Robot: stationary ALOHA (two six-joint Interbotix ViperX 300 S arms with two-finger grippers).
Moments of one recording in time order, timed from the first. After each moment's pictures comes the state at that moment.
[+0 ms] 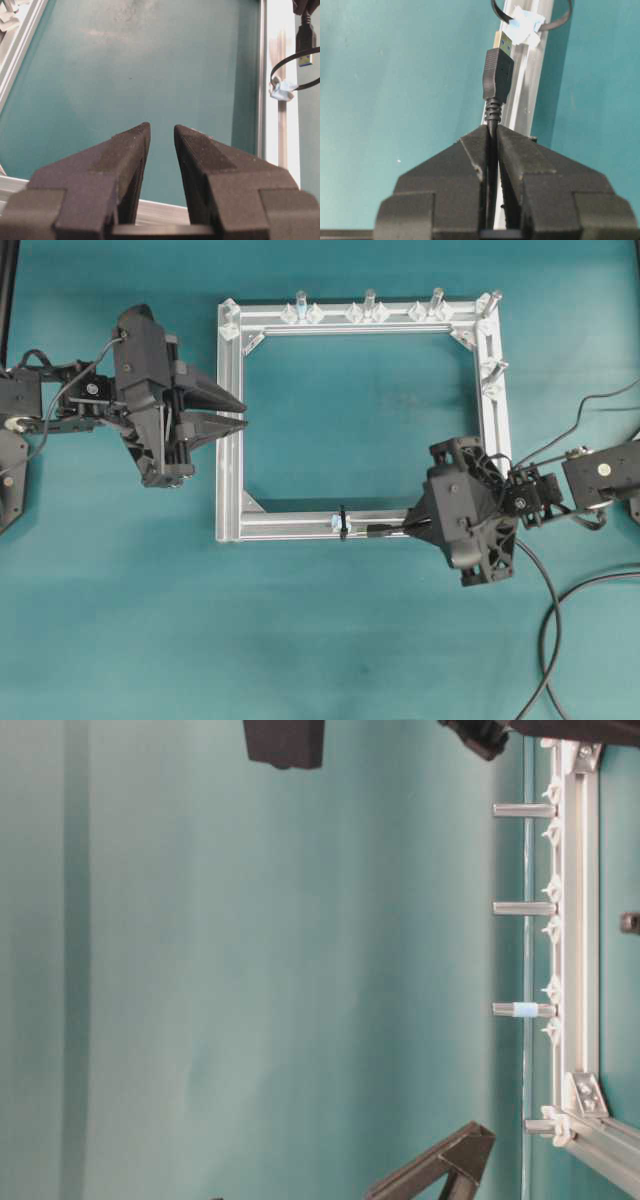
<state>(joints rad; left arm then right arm) 0.12 -0.30 0.98 -0.07 -0.16 0.00 0.15 -0.11 0.87 -0.19 0.01 0.33</state>
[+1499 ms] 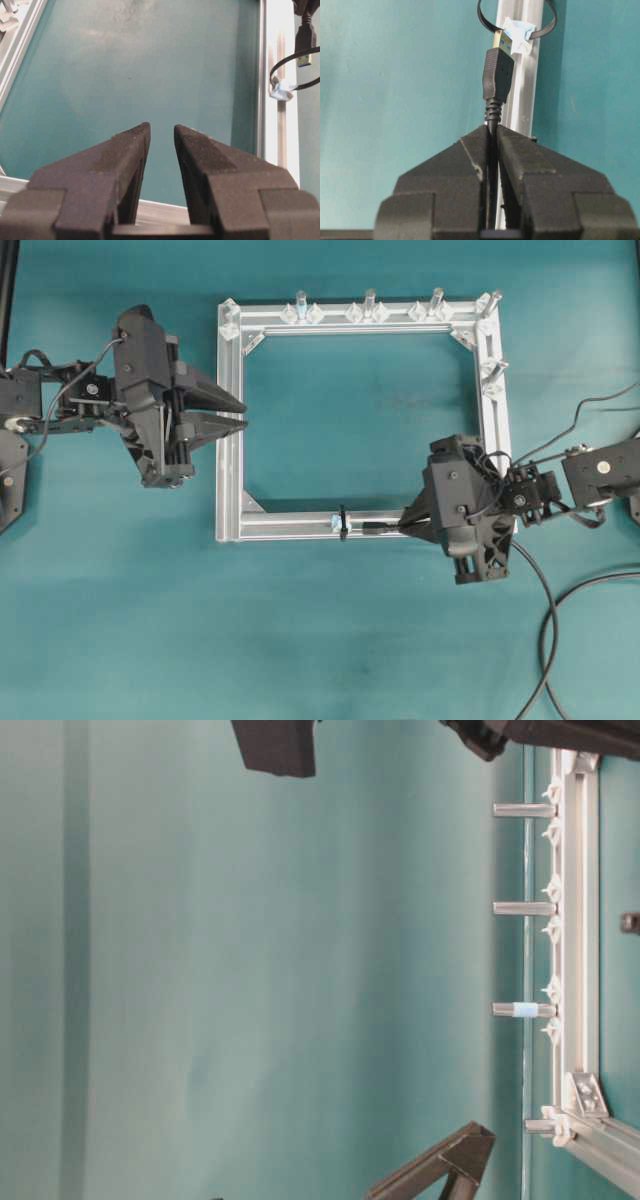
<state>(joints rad) 0.12 -0.30 0.98 -0.07 -0.16 0.00 0.15 -0.11 0.87 -0.19 -0.03 0.38</state>
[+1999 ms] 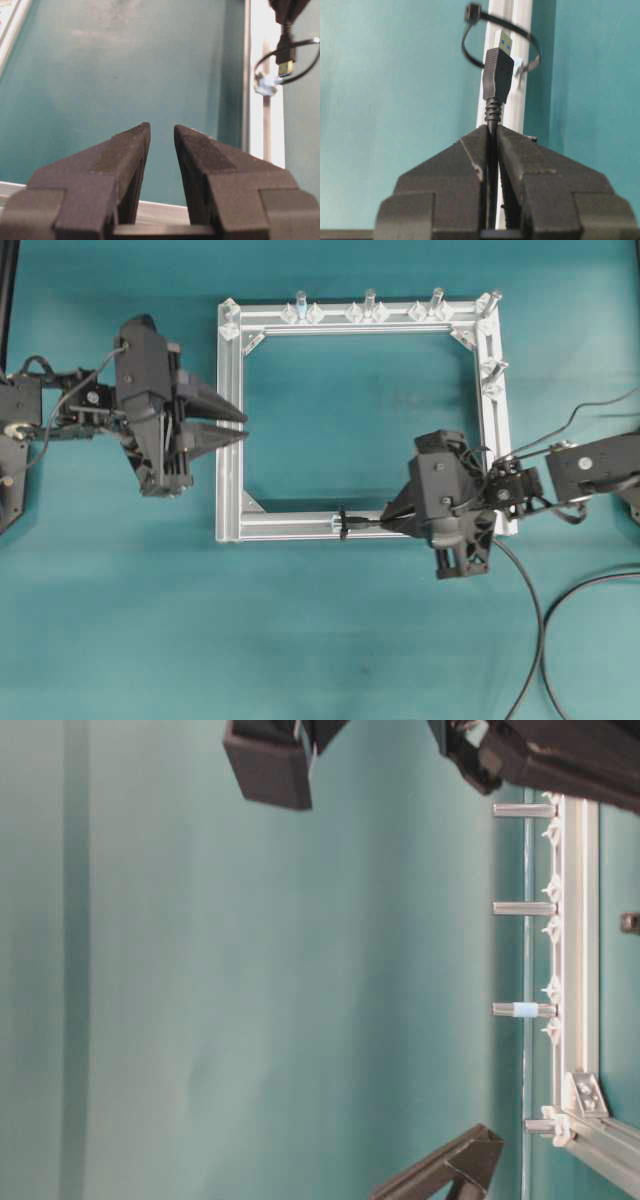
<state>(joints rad) 0.08 -0.30 0.98 -0.07 -0.16 0.00 0.12 -0.04 0.82 -0.19 -0.09 0.38</state>
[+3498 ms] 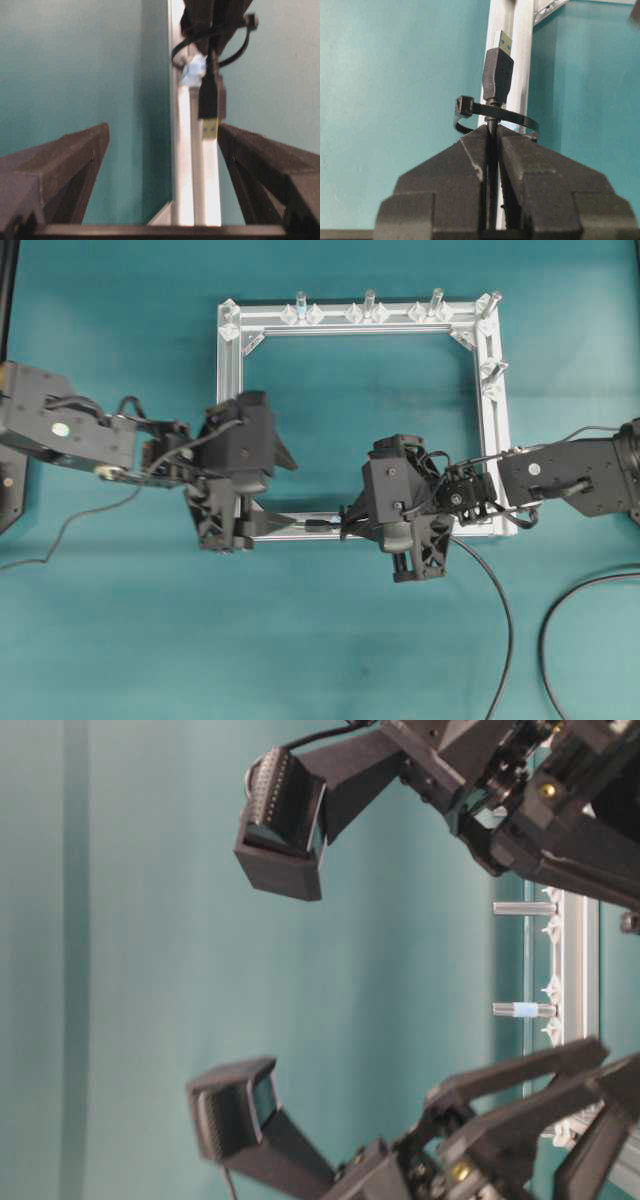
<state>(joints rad) -0.06 0.00 0.69 -0.07 0.06 0.00 0.11 0.08 0.70 -0.19 -0.10 0.37</state>
